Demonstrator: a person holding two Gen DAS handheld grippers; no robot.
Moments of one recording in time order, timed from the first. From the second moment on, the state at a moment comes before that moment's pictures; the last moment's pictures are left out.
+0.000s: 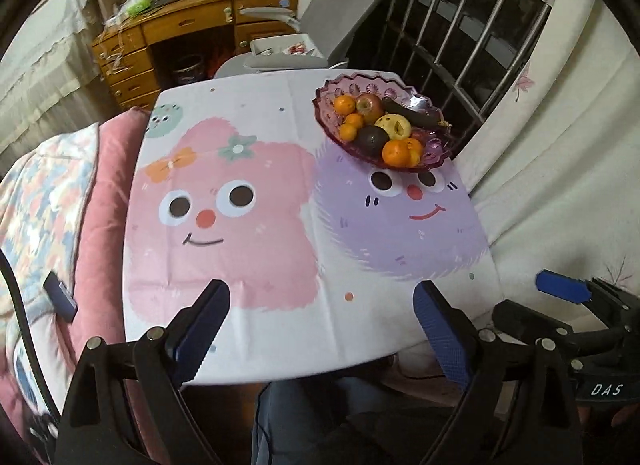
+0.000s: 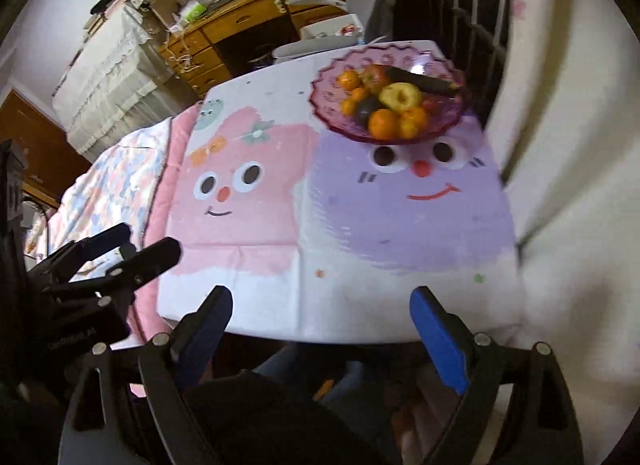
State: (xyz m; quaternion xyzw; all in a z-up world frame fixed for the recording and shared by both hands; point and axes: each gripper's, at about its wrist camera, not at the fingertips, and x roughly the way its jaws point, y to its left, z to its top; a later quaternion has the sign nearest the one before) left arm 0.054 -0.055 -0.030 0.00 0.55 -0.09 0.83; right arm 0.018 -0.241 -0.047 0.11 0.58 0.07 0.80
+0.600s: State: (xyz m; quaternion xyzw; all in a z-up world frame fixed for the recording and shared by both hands) left arm 0.011 -0.065 -0.023 0.00 0.52 0.01 0.85; right arm -0.013 -0.239 -0.040 0.10 0.55 0.11 0.82
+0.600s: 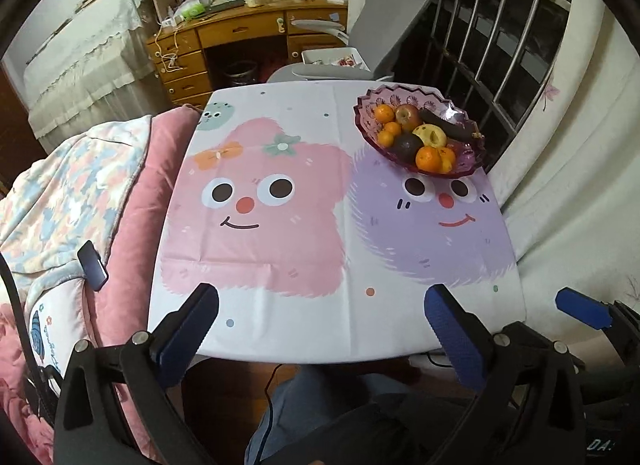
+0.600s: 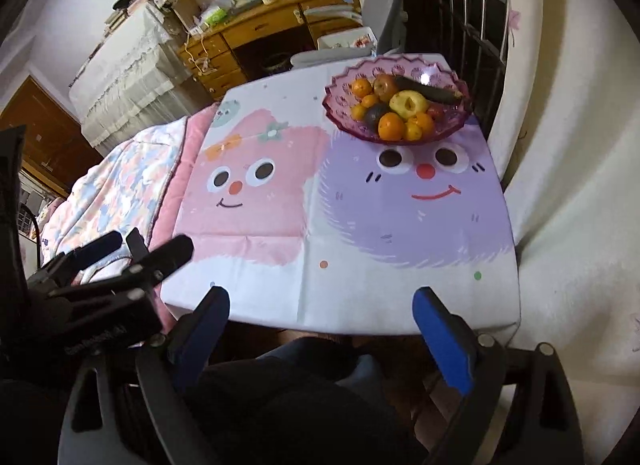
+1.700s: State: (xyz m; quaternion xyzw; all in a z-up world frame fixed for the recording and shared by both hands) left arm -0.009 -0.069 -0.010 -0.01 0.49 0.05 0.87; right arm -0.021 -0.241 -0.028 0.07 0.51 0.13 0.85
